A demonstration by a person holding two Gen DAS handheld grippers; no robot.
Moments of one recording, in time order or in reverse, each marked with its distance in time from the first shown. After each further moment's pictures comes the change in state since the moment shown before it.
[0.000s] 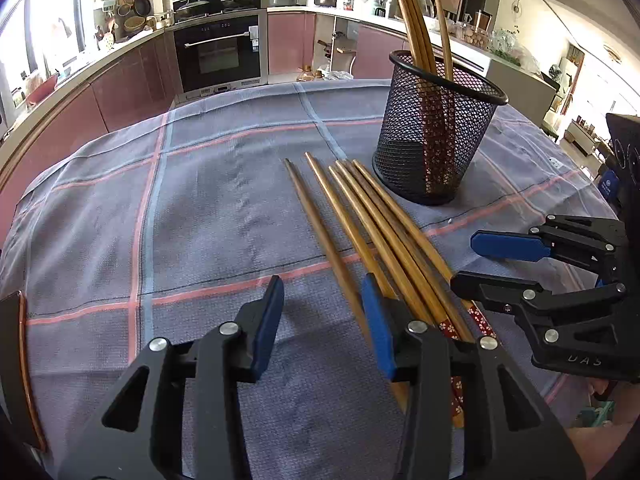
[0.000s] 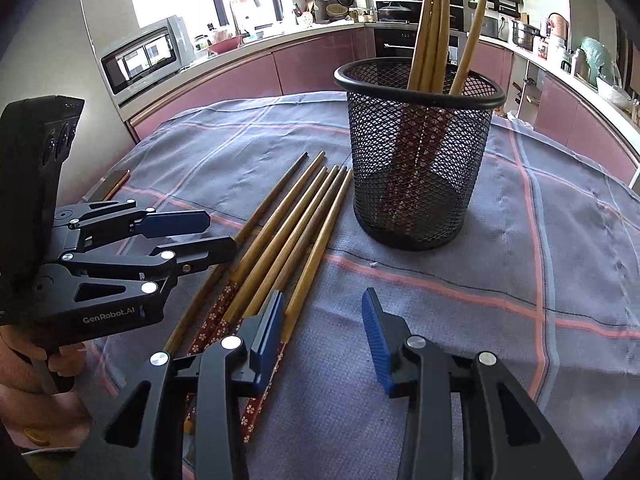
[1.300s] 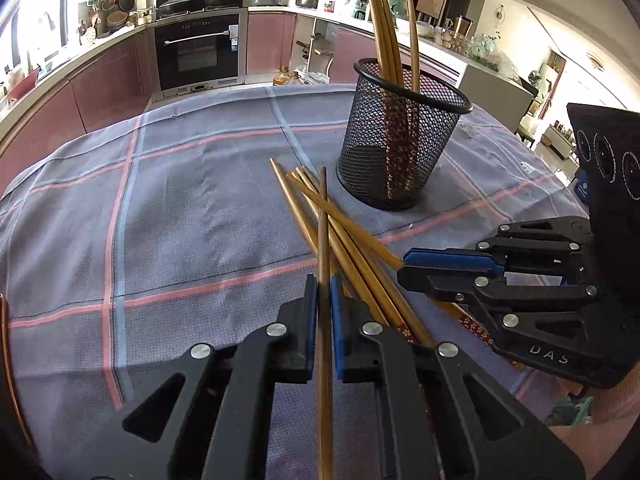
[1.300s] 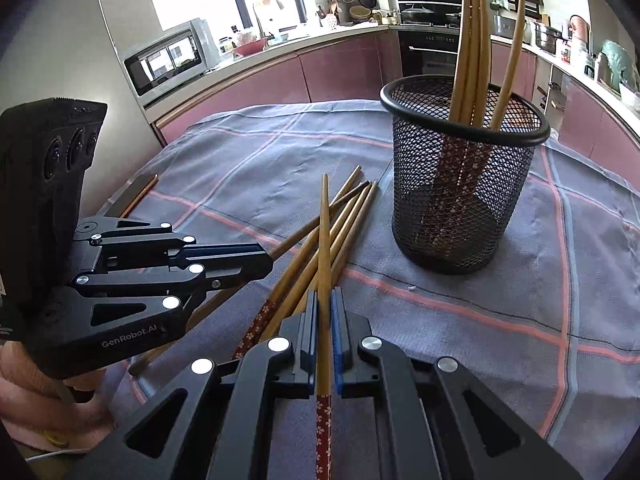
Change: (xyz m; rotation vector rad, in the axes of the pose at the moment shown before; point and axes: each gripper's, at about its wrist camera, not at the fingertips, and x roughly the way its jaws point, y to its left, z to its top) left arm -0.005 -0.011 0.002 -0.002 -0.004 -0.102; right arm -0.001 0.010 0.014 -0.024 0.007 0.094
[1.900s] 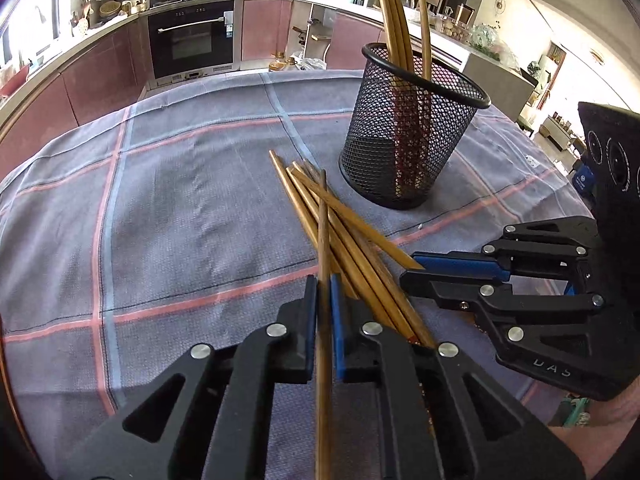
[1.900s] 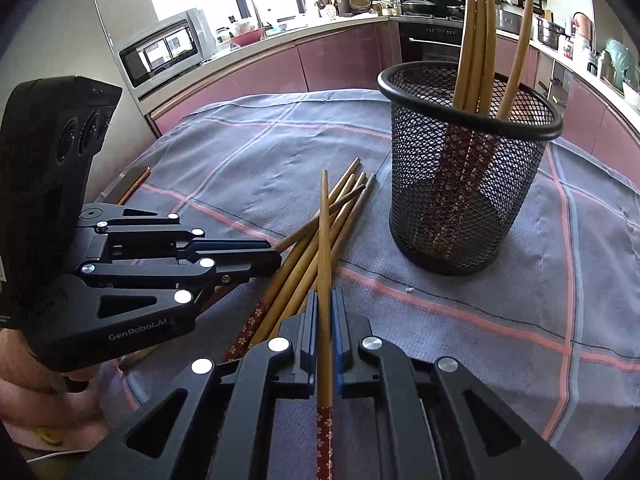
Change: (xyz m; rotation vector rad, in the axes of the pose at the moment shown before) left arm 0.014 0.007 0.010 -0.010 0.046 -0.021; right arm 0.002 -0.005 0.000 -0.003 0.008 0.001
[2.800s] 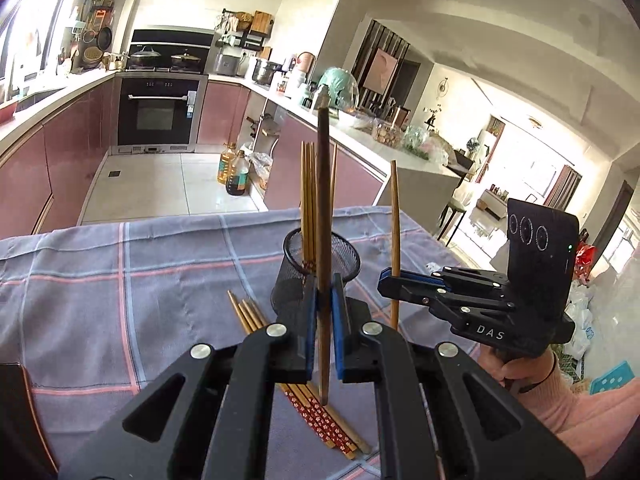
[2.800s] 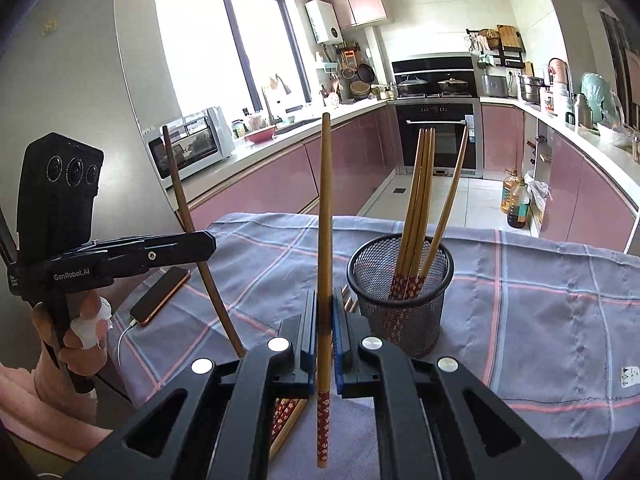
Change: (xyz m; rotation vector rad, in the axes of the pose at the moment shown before) left arm -0.145 -0.005 0.044 -0.011 -0.349 -0.235; right arm -0.114 -0.023 0.030 0.028 -0.340 0.045
